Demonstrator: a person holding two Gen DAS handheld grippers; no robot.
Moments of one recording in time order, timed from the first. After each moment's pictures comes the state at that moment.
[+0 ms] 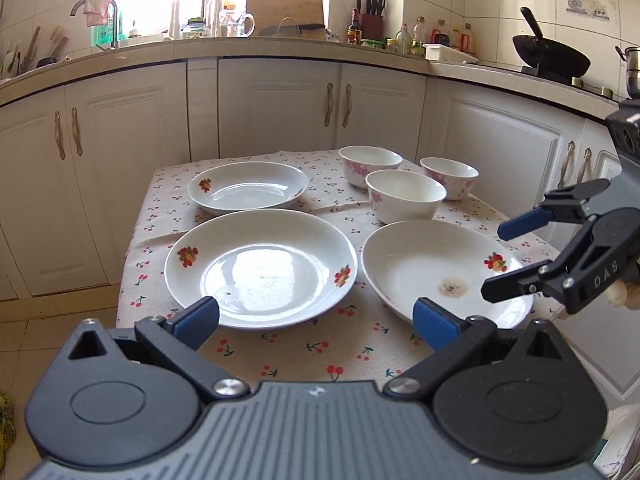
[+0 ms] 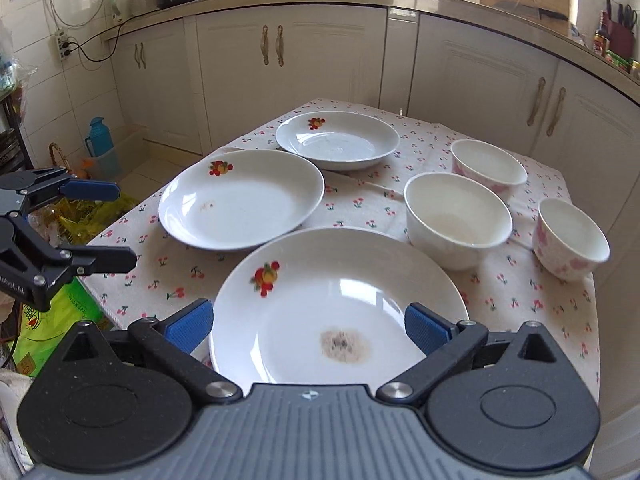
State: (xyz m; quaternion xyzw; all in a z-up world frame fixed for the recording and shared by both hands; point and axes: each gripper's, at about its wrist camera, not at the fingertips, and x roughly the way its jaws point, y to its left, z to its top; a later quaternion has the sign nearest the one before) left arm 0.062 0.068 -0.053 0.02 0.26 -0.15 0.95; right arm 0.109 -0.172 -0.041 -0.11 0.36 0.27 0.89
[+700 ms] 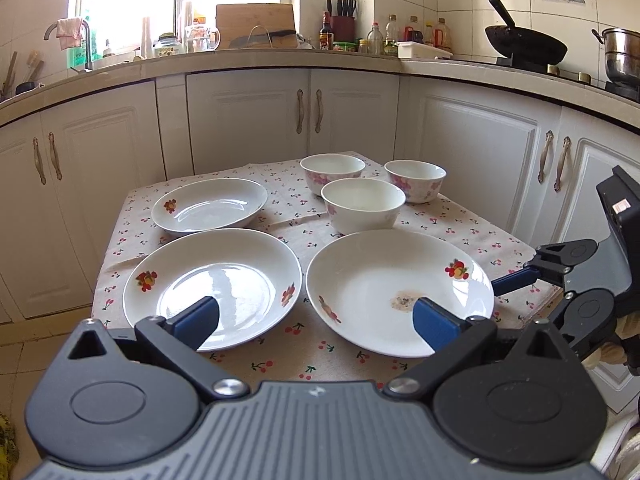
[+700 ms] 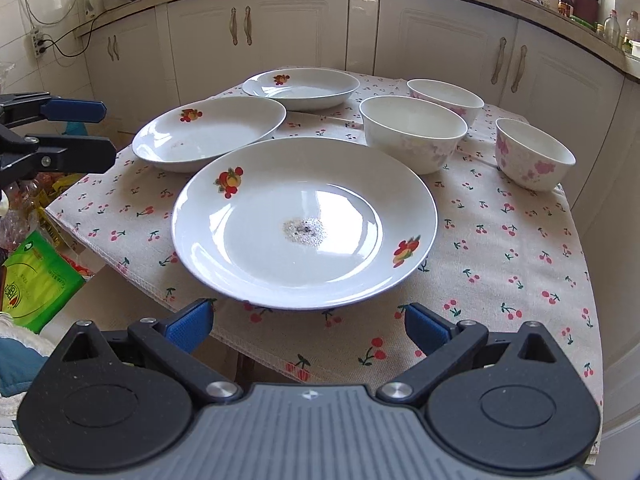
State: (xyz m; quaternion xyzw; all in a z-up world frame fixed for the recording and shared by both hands) left arm 0.055 0.024 -0.041 0.05 0.26 -0.17 0.95; right arm 0.085 -0.207 -0.090 -0.11 0.38 0.24 0.89
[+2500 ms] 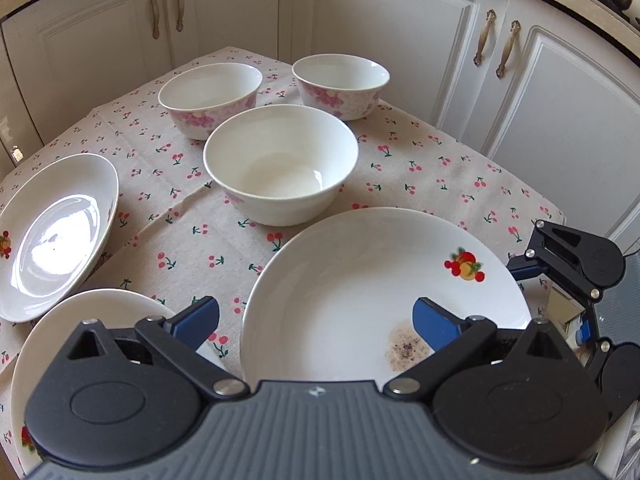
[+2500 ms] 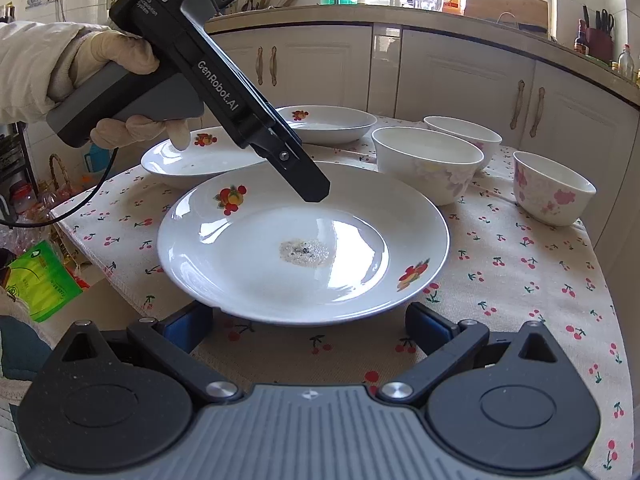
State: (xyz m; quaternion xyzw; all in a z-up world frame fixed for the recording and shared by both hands) left arm 0.230 -0.050 -0.063 0.16 0.43 -0.35 0.82; right arm 0.088 -0.217 -0.111 -0.10 0.29 0.29 0.91
